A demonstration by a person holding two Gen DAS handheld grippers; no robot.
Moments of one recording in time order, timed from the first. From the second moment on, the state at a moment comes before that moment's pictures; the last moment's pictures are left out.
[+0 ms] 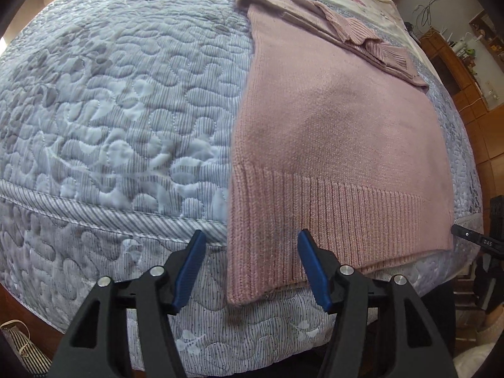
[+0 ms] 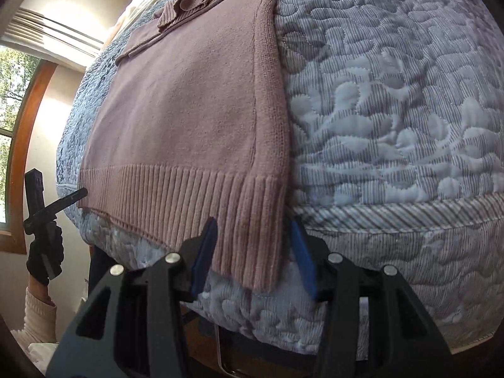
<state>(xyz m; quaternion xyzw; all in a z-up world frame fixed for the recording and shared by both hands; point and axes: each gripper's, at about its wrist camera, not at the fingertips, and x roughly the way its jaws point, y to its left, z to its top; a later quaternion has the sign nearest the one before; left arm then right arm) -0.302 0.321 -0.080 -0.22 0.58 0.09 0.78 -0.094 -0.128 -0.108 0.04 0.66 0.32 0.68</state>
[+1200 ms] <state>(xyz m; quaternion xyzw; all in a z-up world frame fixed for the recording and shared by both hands) -0.236 0.394 -0.032 -0.36 0.45 0.07 0.82 0.023 -0.140 -0.055 0.28 0.61 0.36 0.65</state>
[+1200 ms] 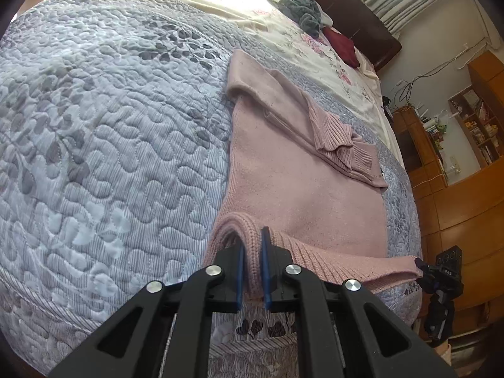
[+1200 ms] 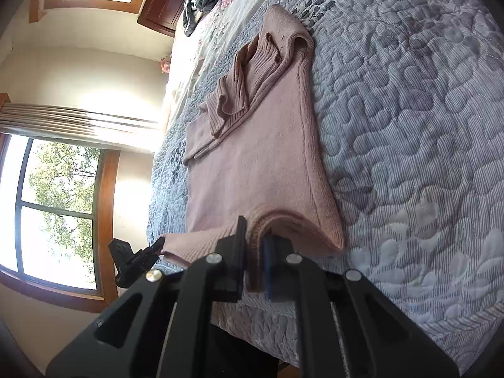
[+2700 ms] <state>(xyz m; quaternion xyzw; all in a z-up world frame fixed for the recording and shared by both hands) -0.116 0.393 -0.063 -0.21 0.53 0.06 0.82 0.064 -0.089 -0.053 0.06 0.59 0.33 0.74</state>
